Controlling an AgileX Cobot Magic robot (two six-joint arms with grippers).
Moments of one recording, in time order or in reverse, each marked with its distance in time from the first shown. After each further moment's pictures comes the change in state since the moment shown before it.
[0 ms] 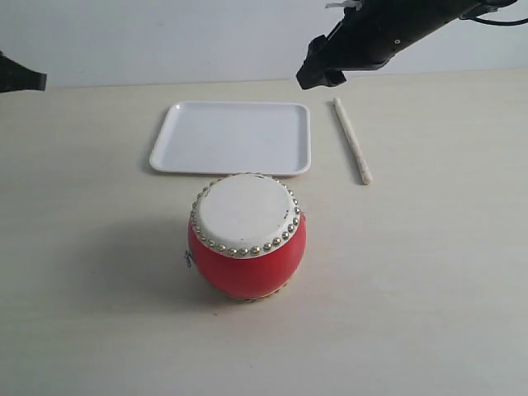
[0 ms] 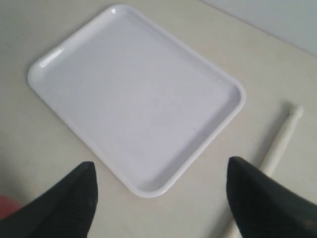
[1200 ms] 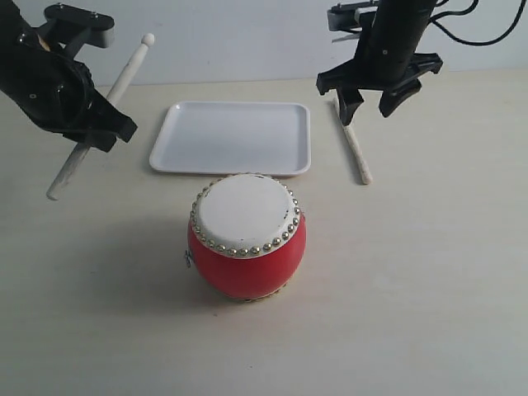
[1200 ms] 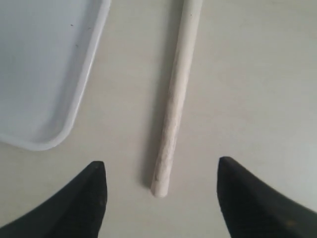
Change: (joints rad) left arm -0.239 0.000 -0.193 -1.536 0.515 1.551; right arm 0.000 0.350 -0.473 -0.573 0.522 0.801
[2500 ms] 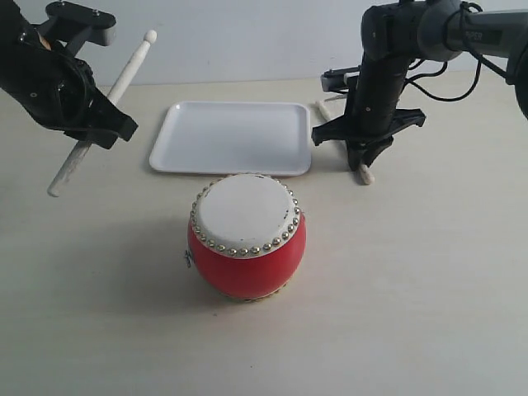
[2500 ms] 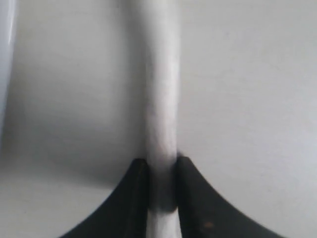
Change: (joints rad) left arm 0.000 0.000 0.000 0.000 -0.015 0.021; right arm 0.000 0.180 -0.009 -0.008 -0.039 0.051
